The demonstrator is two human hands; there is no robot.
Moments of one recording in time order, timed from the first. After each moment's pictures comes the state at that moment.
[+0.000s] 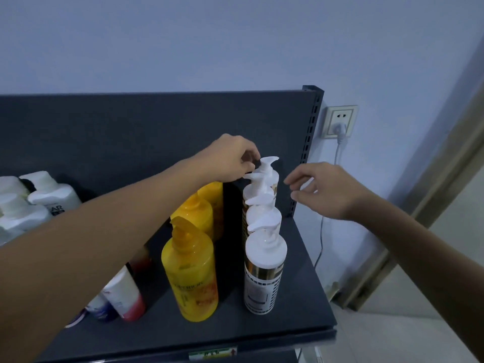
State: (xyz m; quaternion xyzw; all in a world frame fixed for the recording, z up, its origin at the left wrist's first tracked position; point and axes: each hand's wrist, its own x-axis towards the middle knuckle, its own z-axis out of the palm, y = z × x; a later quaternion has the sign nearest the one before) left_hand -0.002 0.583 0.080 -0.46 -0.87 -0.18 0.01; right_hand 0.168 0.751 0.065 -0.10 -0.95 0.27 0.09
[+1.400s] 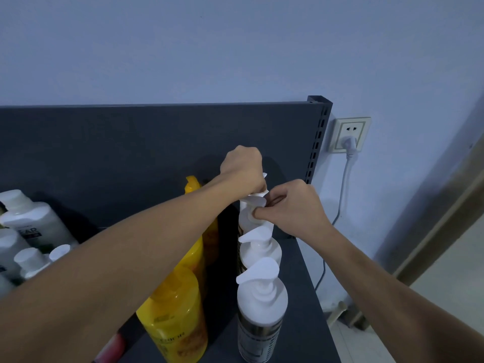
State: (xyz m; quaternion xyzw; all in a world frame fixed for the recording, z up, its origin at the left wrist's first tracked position) left_hand -0.029 0.667 0.065 -0.26 -0.96 -0.14 0.03; right_hand 0.085 0.745 0.019 -0.14 -0.91 0.35 0.20
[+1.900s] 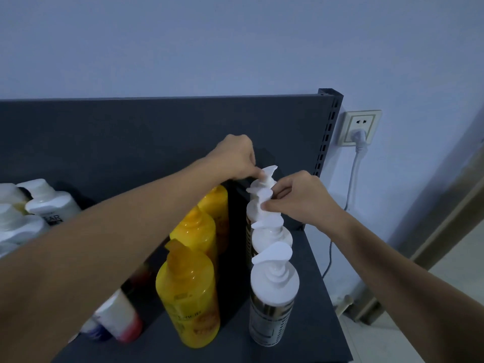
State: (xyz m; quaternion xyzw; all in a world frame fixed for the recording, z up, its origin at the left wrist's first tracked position) left_hand -0.038 0.617 0.084 -0.32 -0.93 -0.17 -0.03; right_hand 0.092 0.737 0.036 -0.15 -0.92 0.34 0.11
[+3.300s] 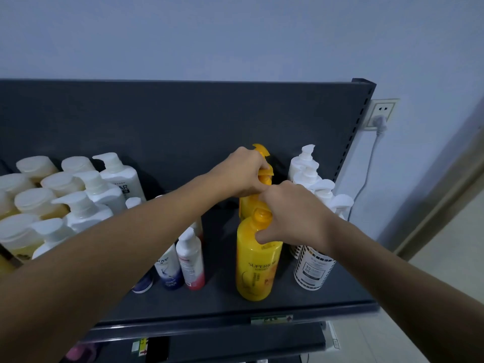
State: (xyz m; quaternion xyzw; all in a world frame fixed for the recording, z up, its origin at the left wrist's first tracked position) left_hand 0.001 0.469 0.052 -0.46 -0.87 -0.19 -0.02; right_hand 0.145 0.550 0.056 0.01 -1.00 0.04 0.03
